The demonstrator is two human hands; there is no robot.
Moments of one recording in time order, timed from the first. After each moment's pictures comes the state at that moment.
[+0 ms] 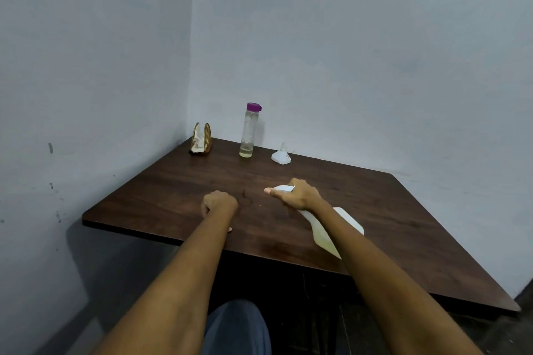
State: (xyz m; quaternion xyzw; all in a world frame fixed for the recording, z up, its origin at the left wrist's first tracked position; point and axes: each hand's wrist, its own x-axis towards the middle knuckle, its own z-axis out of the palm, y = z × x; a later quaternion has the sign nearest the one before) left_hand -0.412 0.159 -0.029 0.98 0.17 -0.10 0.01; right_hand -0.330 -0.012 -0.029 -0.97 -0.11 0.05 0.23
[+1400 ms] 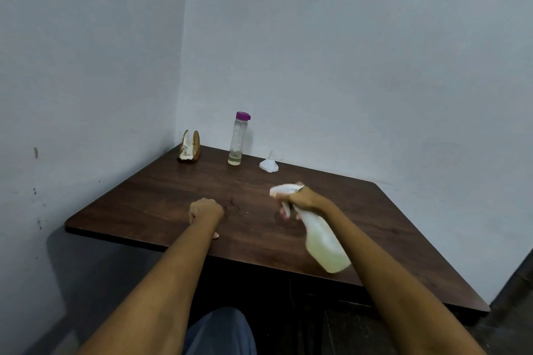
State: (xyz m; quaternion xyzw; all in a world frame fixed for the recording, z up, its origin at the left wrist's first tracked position) left_hand -0.427 0.160 -0.023 0.98 0.16 -0.09 0.03; right_hand -0.336 -0.048 -0.011 -0.88 -0.21 0.12 0.41
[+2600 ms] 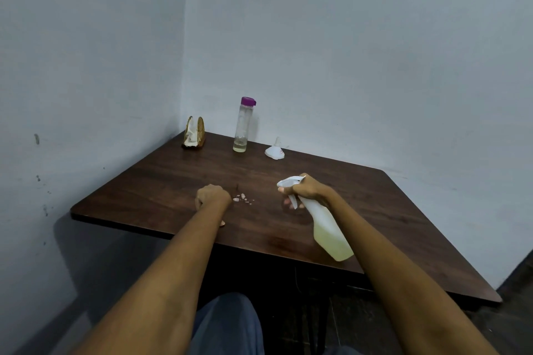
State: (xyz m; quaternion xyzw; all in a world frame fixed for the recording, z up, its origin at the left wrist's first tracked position) left_hand -0.415 0.158 -0.024 0.98 0.17 -0.11 0.02; right_hand -0.326 -0.042 -0.013 -0.91 -0.14 0.16 0.37
